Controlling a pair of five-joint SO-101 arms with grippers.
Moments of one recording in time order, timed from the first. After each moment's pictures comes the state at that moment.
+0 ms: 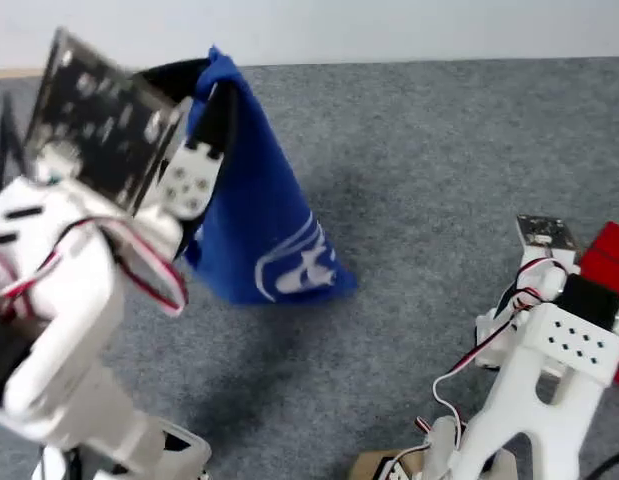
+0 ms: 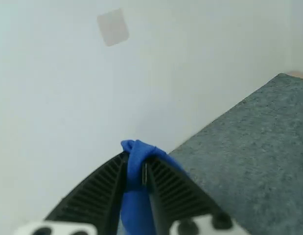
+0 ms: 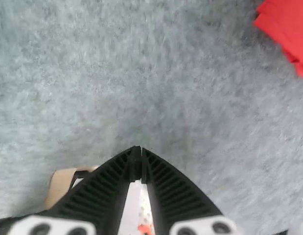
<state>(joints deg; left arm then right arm) 21.0 -13.1 -61.1 99.4 -12.8 25.2 -37.2 36.4 97.4 21.0</state>
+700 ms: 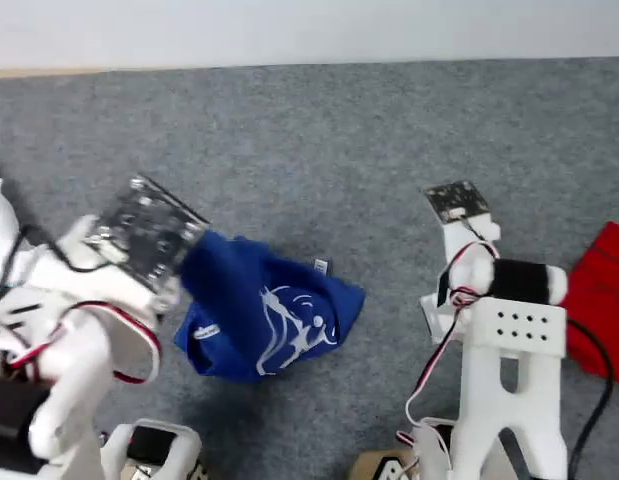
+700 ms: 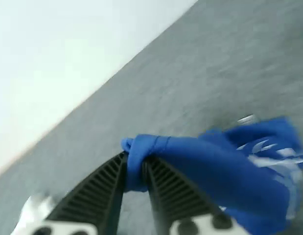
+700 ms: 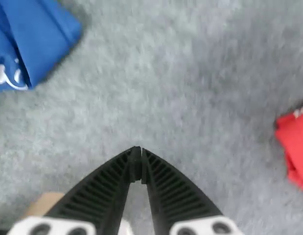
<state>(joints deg) 3.1 -49.1 -1.0 99.4 -24.6 3.7 -37.2 36.4 88.5 21.8</state>
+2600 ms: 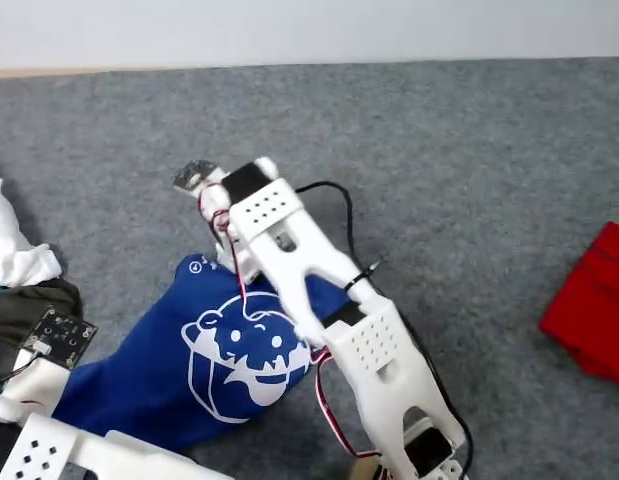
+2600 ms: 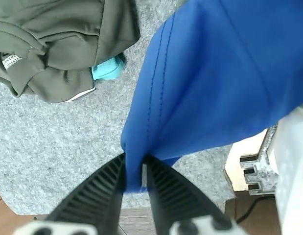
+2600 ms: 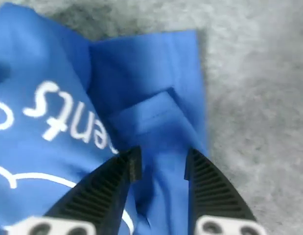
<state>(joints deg) -75.4 -64.7 49.5 99.4 -84.5 -40.7 51.6 -51.5 100.2 13.1</state>
